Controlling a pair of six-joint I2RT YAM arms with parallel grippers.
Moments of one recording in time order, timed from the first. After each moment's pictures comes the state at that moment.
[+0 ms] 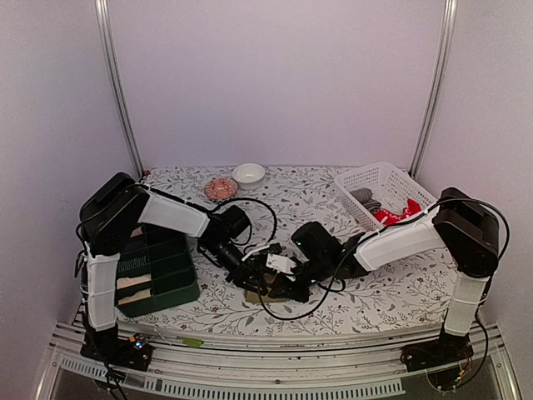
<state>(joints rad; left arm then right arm) -0.73 2.11 1.25 -0.50 0.96 0.53 0.99 1.89 0.99 0.06 -0.40 -0.30</state>
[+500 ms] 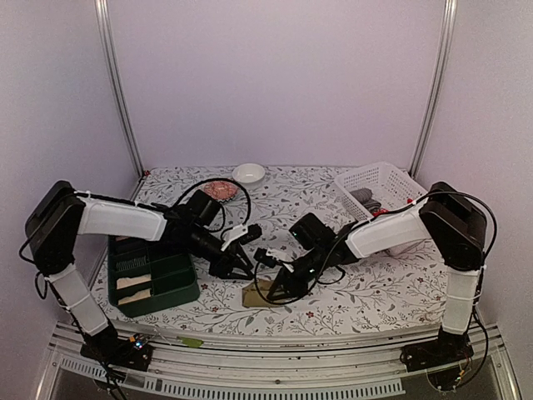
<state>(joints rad) -0.70 1.77 1.00 -0.29 0.75 0.41 0.93 1.97 1.09 -0.08 -0.63 -0.16</state>
